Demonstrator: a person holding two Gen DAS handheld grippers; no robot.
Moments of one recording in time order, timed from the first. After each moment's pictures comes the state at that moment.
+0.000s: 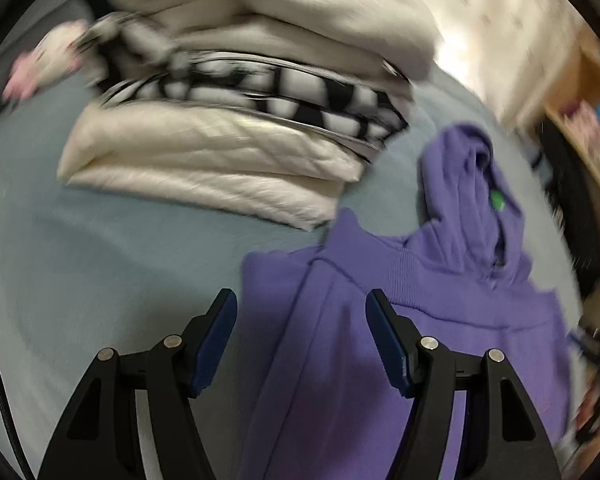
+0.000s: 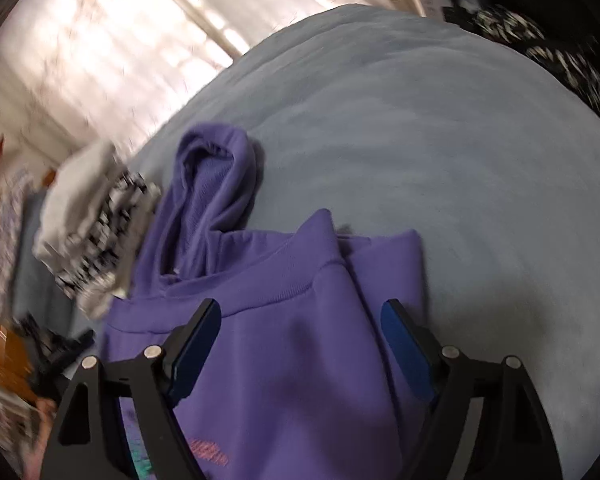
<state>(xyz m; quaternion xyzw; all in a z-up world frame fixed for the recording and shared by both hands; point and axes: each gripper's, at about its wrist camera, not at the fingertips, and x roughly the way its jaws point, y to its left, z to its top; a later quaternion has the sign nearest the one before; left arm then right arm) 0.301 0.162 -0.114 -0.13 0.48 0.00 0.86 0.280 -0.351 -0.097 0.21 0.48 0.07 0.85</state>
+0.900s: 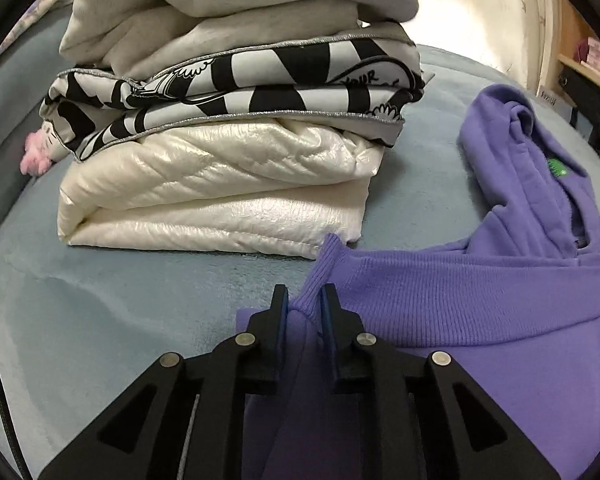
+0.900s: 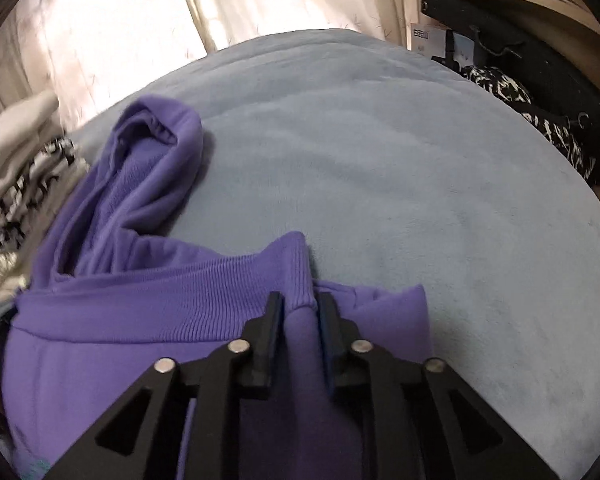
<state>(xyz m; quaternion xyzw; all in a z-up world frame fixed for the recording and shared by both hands) 0.330 0.132 -0.152 -0.02 0.43 0.07 0.90 0.312 -0.330 -0.136 0.10 0.46 -0.03 0.88</state>
